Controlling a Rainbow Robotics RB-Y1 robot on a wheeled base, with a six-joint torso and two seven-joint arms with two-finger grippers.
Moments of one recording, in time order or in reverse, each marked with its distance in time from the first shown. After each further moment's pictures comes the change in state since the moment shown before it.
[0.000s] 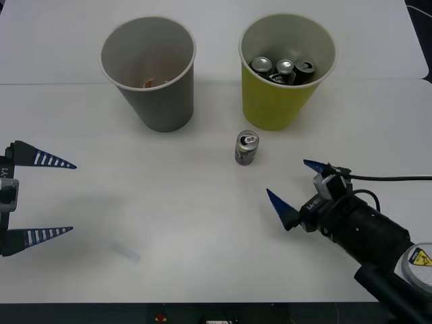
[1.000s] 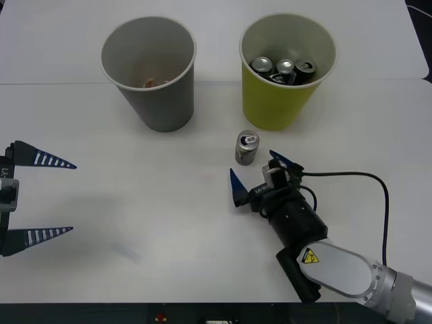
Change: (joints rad) right arm -0.314 0.377 0.298 0.452 0.276 0.349 -0.336; left arm 0.000 0.000 0.000 0.000 0.000 0.000 0.000
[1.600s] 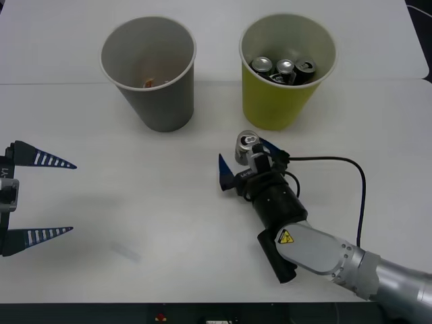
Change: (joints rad) right arm -0.105 0.122 0.000 0.163 -0.002 0.013 -0.017; left arm 0.000 0.000 0.000 0.000 0.000 0.000 0.000
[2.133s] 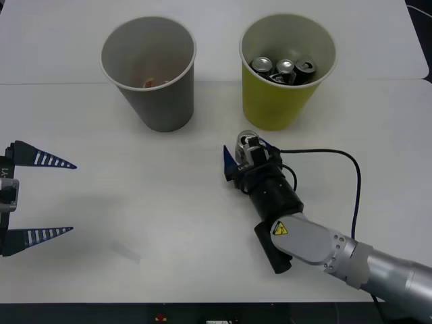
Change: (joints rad) right arm -0.046 0.032 0.000 0.070 -0.002 -0.001 -0.006; left arm 0.000 0.000 0.000 0.000 0.000 0.000 0.000
